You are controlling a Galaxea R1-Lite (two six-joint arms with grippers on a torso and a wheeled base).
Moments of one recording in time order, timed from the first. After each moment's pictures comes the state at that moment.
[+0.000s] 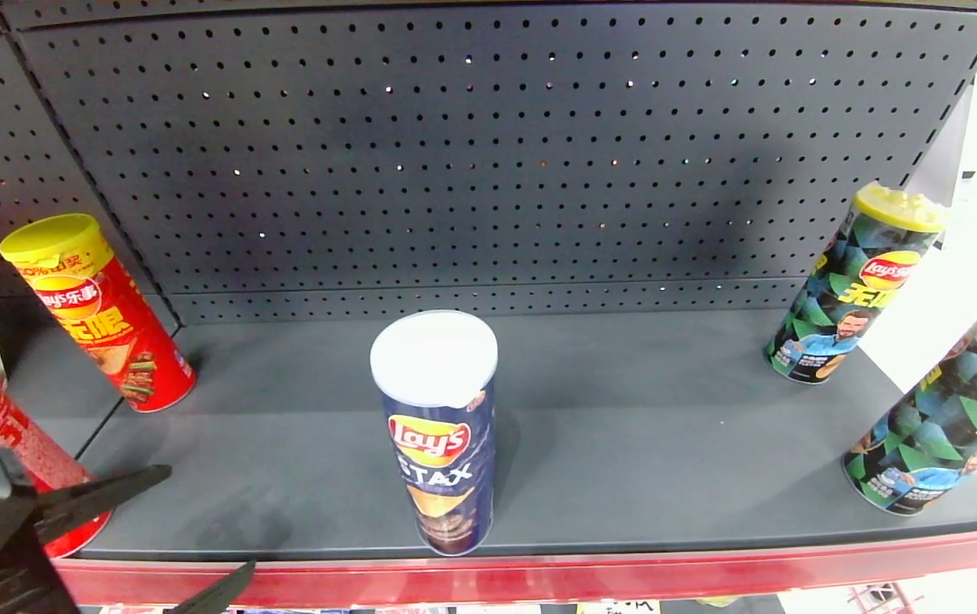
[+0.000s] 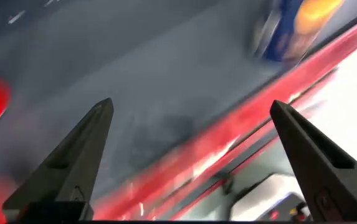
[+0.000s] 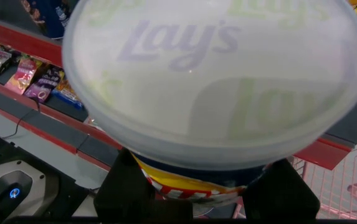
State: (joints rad) left arm -0.47 0.88 -0.25 -0.28 -0.06 0.15; right arm 0.30 0.28 -0.42 0.33 0.14 -0.08
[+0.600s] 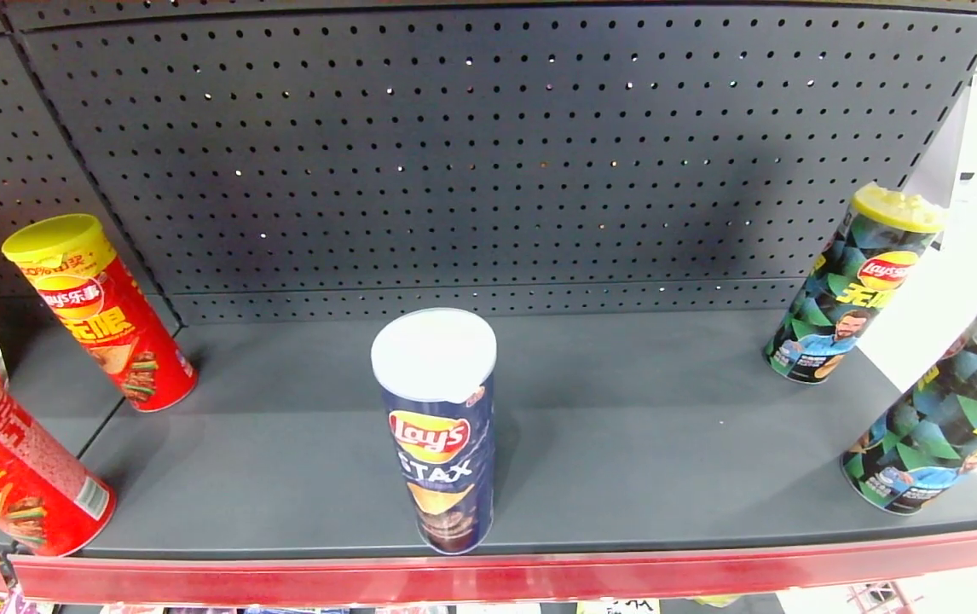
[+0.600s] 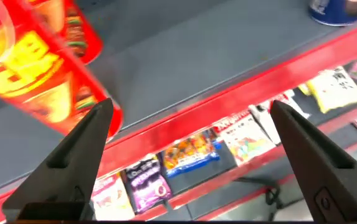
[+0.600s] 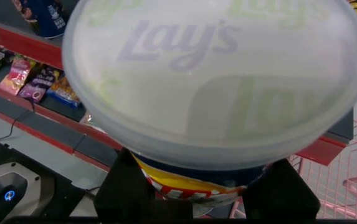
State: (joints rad) left arm -0.43 0.37 -0.22 0.08 0.15 0.22; right arm 0.30 0.29 -0.41 0.32 0.11 -0.07
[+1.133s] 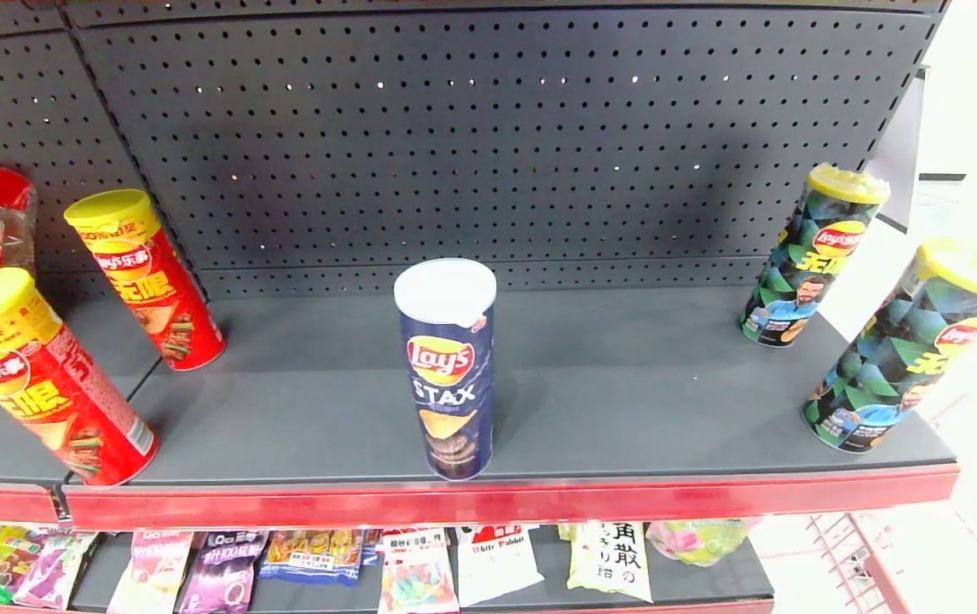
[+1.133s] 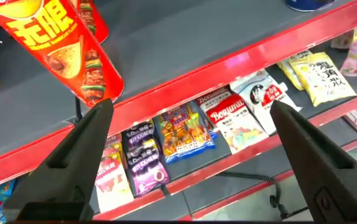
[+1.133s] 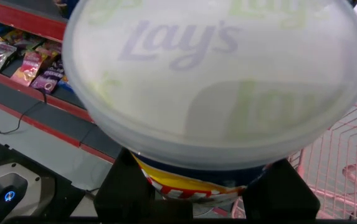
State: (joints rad) left arm -0.43 0.34 -0.22 0.08 0.17 0.22; right arm 0.30 0.29 -0.42 0.33 0.11 -0.07
